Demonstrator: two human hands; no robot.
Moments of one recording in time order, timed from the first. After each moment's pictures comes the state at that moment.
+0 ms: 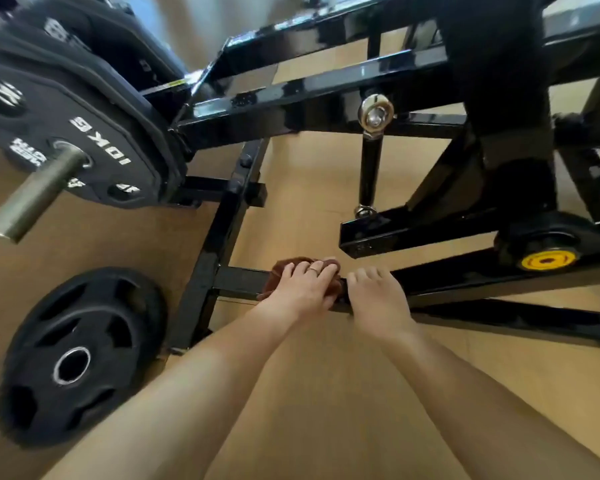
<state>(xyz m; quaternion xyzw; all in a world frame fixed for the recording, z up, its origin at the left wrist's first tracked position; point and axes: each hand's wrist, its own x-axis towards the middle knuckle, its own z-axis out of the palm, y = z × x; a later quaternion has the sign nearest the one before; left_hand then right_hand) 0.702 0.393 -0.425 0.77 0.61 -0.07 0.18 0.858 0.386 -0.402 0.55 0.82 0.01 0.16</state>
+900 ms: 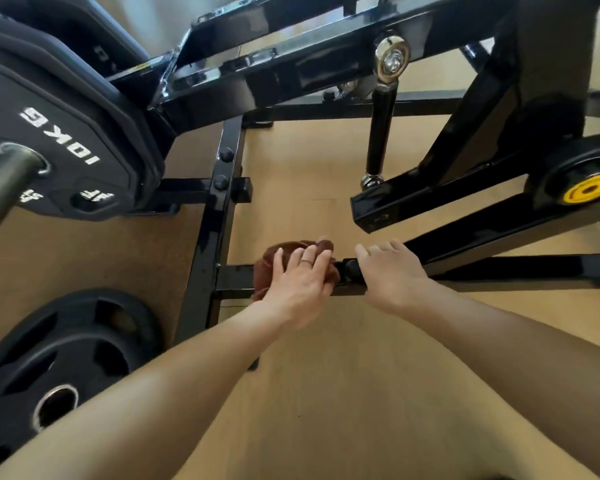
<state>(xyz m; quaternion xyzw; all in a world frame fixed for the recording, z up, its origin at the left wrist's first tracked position) 0.659 0.383 -0.455 0.80 0.57 0.01 0.18 0.834 0.386 -0.404 0.60 0.78 0.01 0.17</state>
